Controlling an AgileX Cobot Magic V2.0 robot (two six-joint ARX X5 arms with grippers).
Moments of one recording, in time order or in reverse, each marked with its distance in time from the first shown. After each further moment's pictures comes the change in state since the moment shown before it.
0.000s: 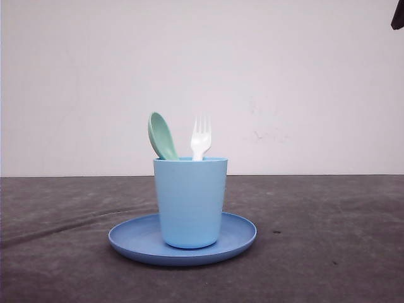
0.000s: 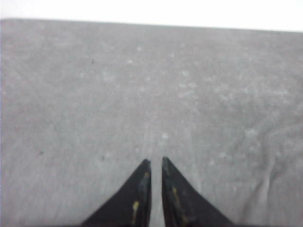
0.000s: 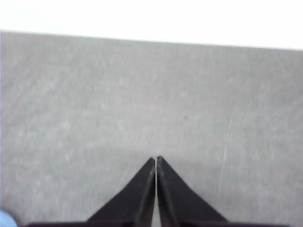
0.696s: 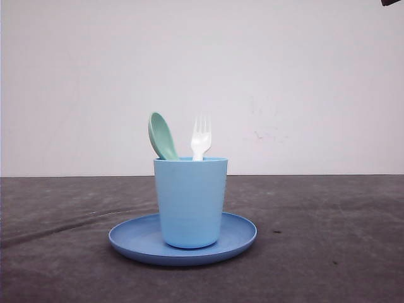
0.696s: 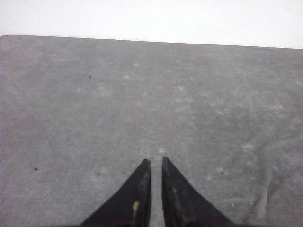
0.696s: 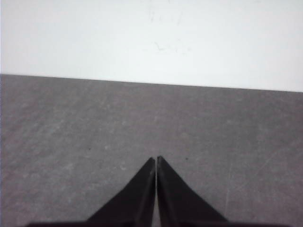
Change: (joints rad) left arm 0.000 0.002 -0.029 0.074 0.010 -0.003; right arm 0.000 -0.001 0.000 0.149 0.001 0.000
